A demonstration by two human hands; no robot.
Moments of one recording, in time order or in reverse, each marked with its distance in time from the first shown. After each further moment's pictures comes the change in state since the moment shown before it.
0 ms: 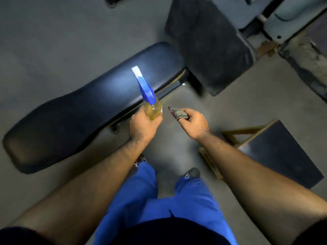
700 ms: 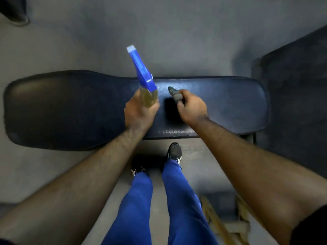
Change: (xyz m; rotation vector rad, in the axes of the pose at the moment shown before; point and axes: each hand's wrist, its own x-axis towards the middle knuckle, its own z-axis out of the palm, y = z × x) left_hand 0.273 -0.125 -0.089 -0.091 0.361 -0.398; right_hand 0.302 -0.169 0.231 -0.487 -0.286 -0.441
